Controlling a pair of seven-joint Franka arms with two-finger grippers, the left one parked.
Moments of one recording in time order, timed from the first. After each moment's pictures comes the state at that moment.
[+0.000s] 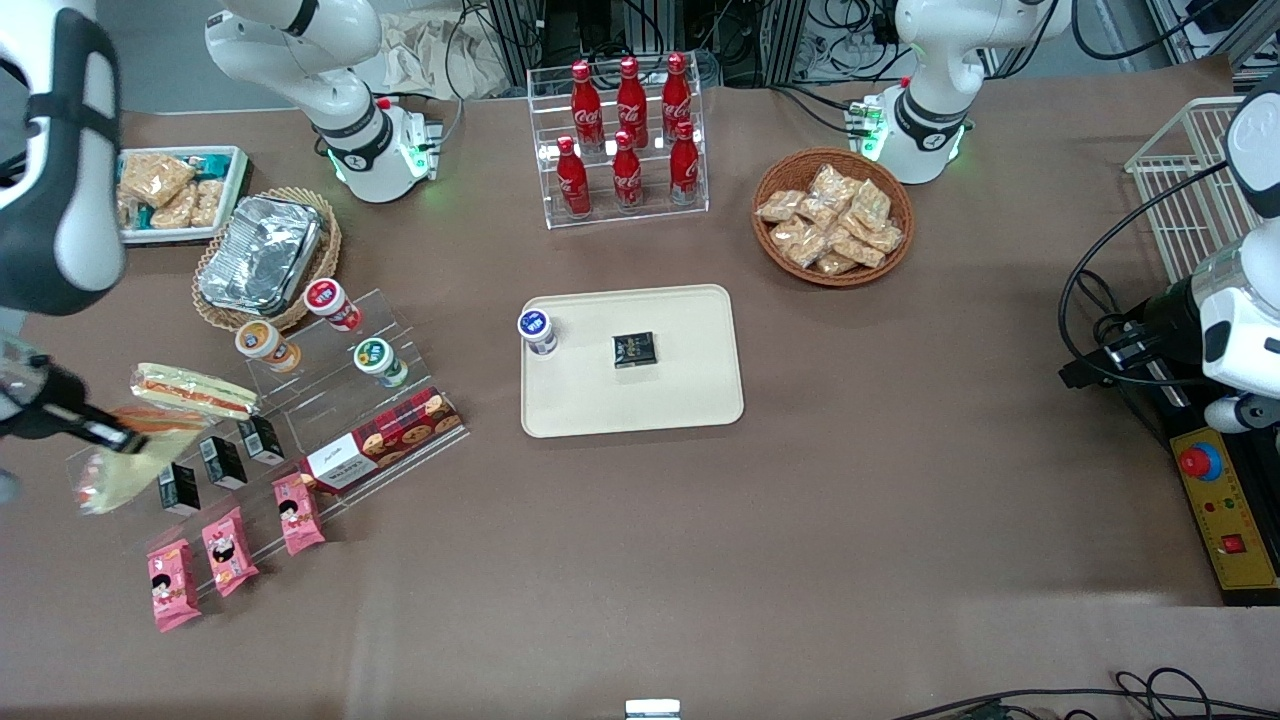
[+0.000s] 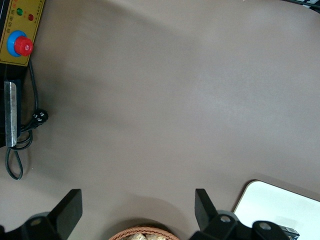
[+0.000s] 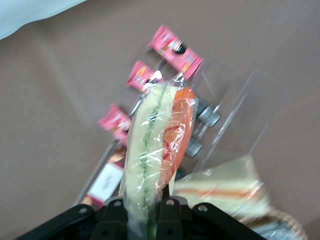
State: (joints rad) arm 0.25 0.23 -0.34 -1.59 -0.01 1.85 0.44
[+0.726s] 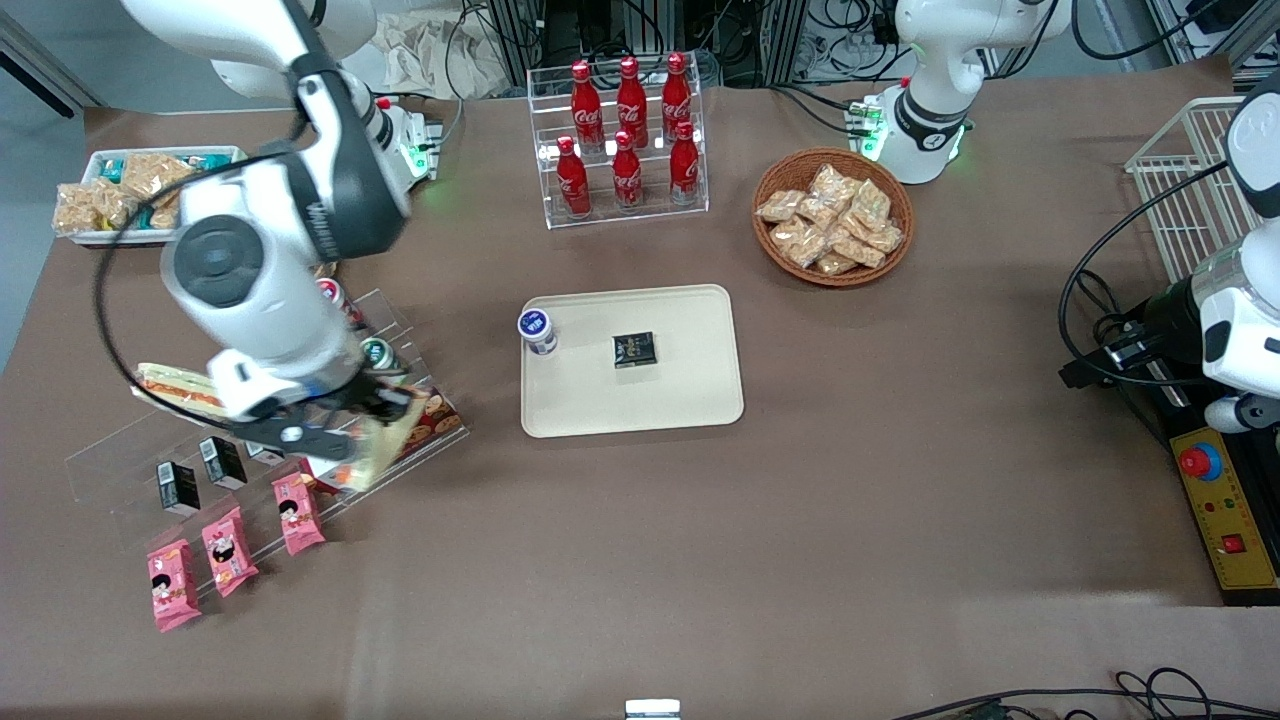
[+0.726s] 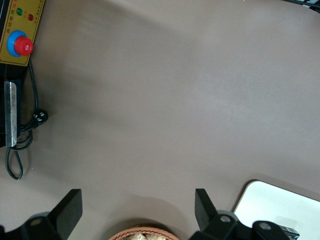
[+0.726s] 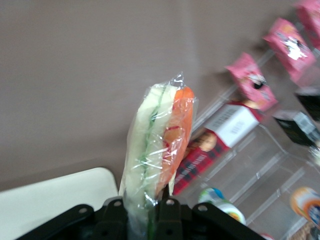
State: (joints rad) arm 0.66 0.29 -0.33 -1.60 0.00 1.91 0.50
